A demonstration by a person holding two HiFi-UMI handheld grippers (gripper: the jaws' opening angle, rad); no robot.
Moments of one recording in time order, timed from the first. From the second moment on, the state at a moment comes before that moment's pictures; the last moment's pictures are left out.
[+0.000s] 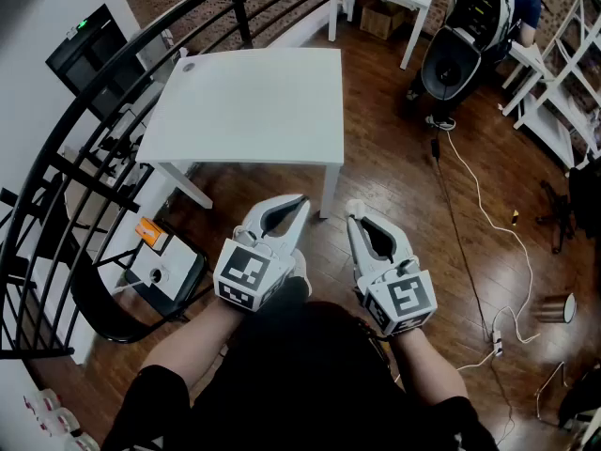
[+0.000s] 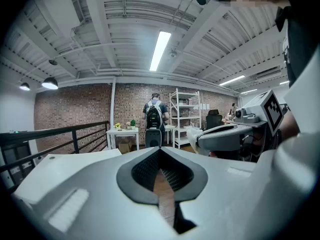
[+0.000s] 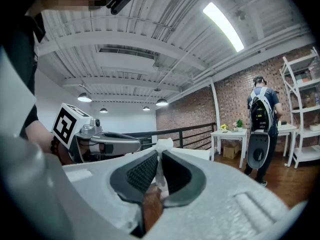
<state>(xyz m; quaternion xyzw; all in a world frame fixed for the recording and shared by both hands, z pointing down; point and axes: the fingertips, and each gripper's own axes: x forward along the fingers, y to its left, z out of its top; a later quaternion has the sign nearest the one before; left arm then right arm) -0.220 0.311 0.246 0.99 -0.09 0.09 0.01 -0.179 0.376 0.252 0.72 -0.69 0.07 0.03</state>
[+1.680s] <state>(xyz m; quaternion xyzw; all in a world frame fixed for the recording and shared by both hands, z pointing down) -0.104 0.051 0.296 0.98 -0.13 0.12 0.06 -0.007 0.082 0.306 0.70 -0.69 0.15 0.13</state>
